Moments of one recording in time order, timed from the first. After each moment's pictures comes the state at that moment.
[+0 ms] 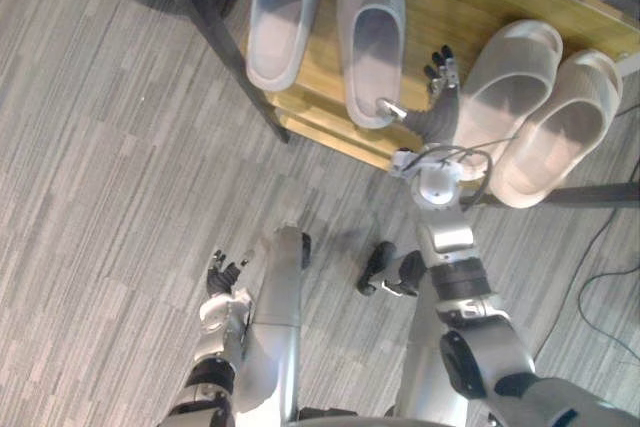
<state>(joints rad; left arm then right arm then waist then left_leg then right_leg) -0.21 0.04 0.22 0.79 -0.30 -0.14 0.20 -0.68 -0.05 0.05 0.26 0.06 -0.08 -0.36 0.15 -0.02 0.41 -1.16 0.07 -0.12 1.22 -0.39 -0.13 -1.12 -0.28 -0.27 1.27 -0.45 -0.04</state>
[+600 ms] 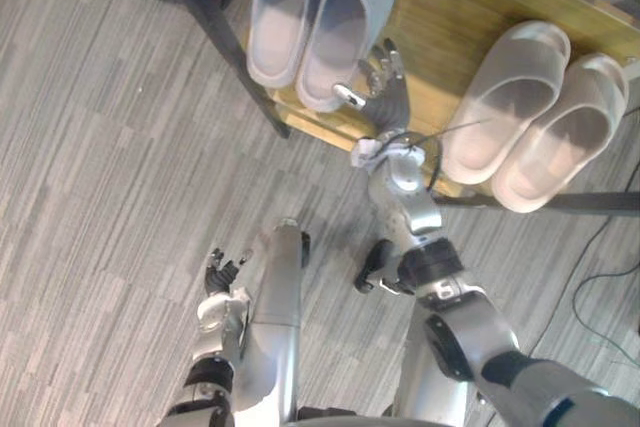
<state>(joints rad) -0.22 0.04 0.24 0.79 -0.28 -0.14 0.20 -0.85 0.00 0.12 0.47 0.36 -0.15 -0.33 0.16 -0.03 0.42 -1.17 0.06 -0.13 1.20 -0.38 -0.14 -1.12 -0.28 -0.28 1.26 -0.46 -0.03</state>
